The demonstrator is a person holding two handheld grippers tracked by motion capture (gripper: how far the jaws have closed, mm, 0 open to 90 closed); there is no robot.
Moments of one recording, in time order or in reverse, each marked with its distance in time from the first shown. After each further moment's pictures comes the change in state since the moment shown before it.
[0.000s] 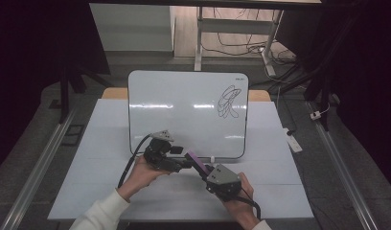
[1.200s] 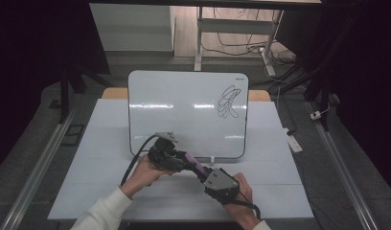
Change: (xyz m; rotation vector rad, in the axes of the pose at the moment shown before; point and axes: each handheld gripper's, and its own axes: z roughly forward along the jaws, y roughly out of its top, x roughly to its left) left arm 0.008 -0.001 0.012 0.071 -0.085 -0.007; right arm 0.007 -0.001 0.000 -0.008 0.000 -0.094
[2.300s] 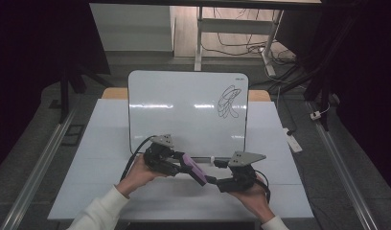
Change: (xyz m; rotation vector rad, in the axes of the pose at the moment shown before) left arm -0.003 -0.010 -0.010 -0.015 -0.001 0.164; right arm -0.062 -0.015 -0.012 -0.059 0.357 0.347
